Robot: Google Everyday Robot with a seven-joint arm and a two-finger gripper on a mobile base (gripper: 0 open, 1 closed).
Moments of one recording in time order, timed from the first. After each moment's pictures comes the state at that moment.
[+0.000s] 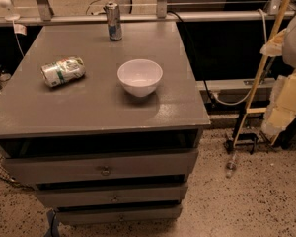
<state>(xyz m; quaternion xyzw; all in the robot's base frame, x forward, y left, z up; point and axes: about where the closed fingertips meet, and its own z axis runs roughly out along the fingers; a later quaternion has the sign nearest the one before) 0.438 -0.217 0.976 -0.60 0.78 -0.03 0.16</state>
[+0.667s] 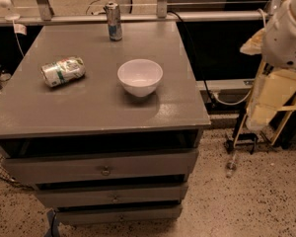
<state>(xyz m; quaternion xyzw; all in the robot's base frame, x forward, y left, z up) 0.454 -0.193 0.969 -0.64 0.75 -0.03 0.17</state>
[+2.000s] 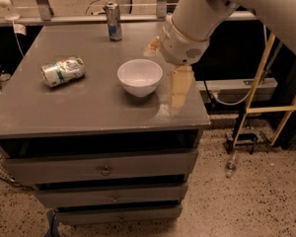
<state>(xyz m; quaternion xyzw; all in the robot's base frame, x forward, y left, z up) 0.538 -0.027 0.917 -0.81 0.56 0.04 0.19</state>
